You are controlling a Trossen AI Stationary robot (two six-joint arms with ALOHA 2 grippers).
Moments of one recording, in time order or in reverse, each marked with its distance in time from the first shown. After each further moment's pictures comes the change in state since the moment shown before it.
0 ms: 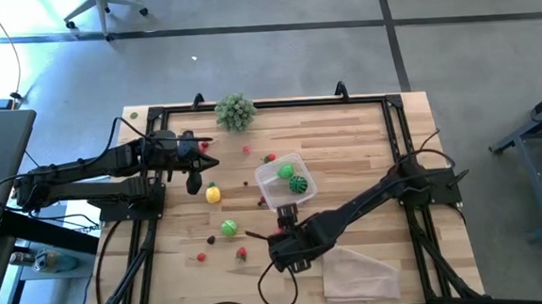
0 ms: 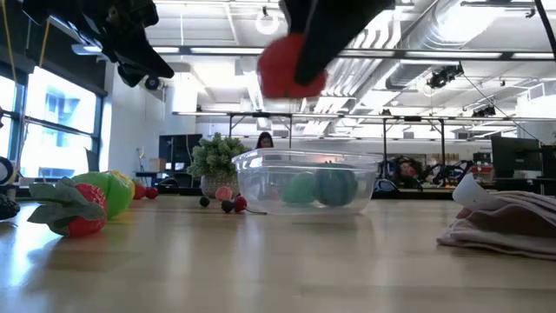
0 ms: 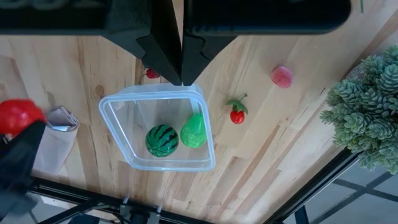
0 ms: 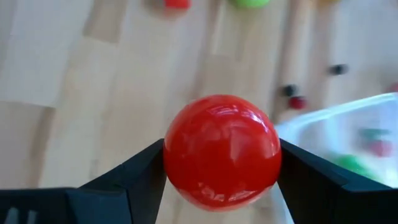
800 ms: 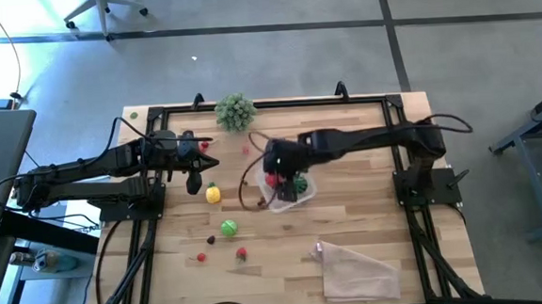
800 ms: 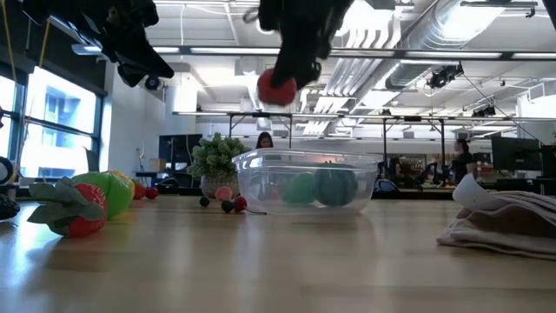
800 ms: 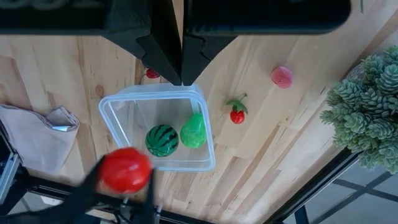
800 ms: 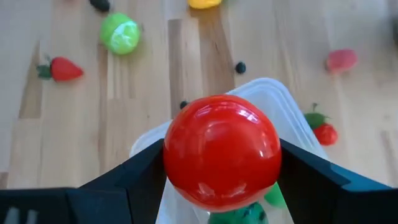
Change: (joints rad) left arm 0.000 0.000 0.000 0.000 0.000 0.000; right arm -0.488 -0.270 -0.298 0.283 -0.433 -0.095
